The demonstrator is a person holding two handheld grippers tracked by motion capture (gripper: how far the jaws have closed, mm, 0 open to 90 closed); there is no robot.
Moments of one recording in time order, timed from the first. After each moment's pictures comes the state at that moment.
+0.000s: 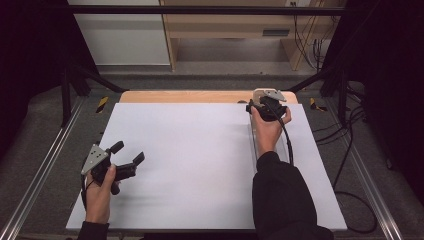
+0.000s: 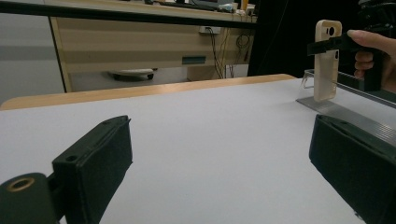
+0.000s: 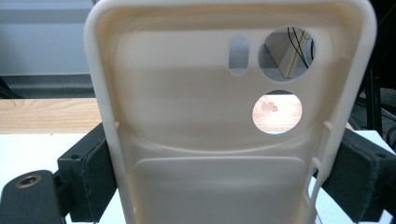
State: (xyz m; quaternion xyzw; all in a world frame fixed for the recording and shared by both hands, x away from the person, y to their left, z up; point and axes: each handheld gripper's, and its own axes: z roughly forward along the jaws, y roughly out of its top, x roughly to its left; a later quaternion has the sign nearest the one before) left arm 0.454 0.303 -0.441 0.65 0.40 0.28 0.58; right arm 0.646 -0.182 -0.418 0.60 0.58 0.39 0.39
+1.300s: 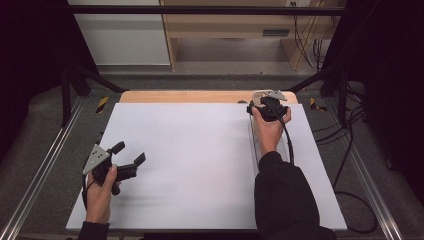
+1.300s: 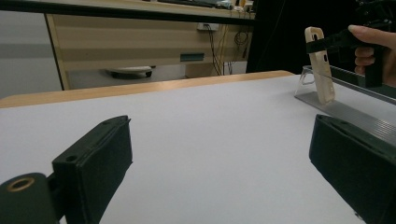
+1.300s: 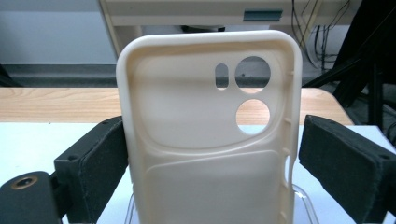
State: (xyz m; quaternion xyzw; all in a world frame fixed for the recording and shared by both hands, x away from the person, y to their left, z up) left arm 0.455 0.302 -0.442 0.66 0.40 0.28 0.58; right arm 0.646 -0.185 -0.418 0.60 0.59 0.38 0.37
